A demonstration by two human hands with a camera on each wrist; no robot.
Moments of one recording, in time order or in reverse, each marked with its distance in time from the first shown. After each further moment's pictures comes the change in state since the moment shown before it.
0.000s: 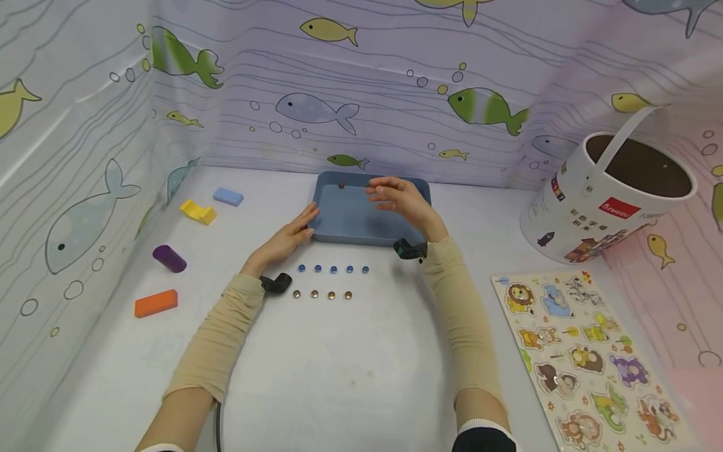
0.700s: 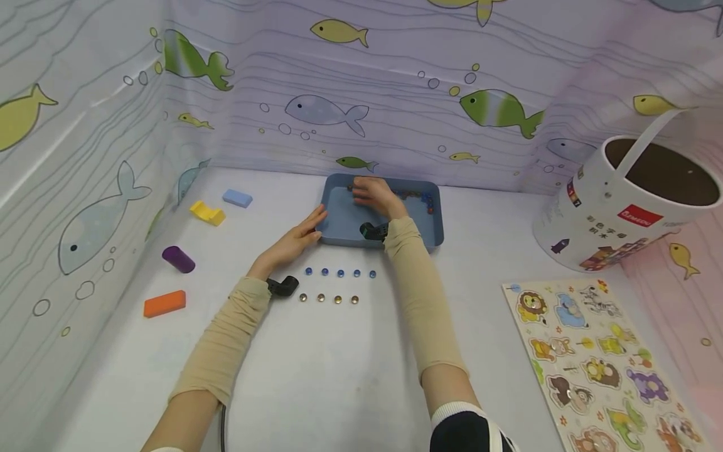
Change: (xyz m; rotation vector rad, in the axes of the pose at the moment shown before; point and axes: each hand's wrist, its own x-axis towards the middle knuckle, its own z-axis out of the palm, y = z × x) left_hand 0.002 -0.013 0.001 -0.003 0.006 0.017; right_hand 0.099 0.034 0.030 0.146 0.118 0.242
